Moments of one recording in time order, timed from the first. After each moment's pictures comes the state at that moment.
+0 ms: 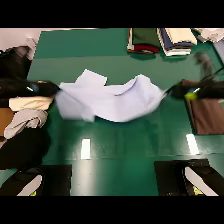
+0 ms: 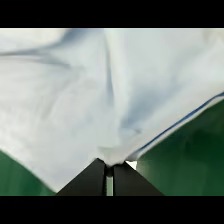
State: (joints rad) left arm -0.08 -0.86 1.12 1.09 -1.05 -1.41; right arm -0.12 -0.86 1.02 -0.98 1.16 1.38
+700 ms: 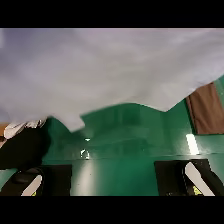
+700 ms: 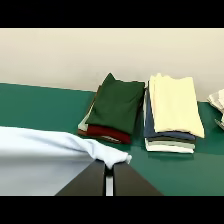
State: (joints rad) left arm -0.09 -0.71 2.00 1.42 -1.10 -1.54; right arm -0.53 -0.87 2.06 -0.99 1.47 1.40
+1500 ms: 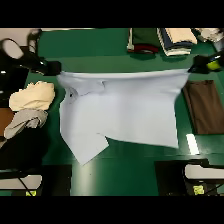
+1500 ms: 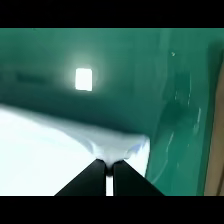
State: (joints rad) left arm -0.08 -1.48 1.53 1.37 -1.08 -1.55; right arm -0.27 -1.47 1.62 -1.24 1.41 1.40
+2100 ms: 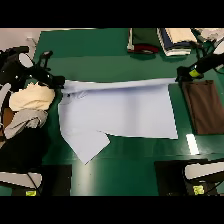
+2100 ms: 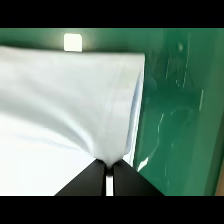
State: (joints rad) left arm -0.02 -1.57 1.42 1.27 -1.14 -1.42; right arm -0.21 -1.57 1.53 -1.30 1.35 1.39
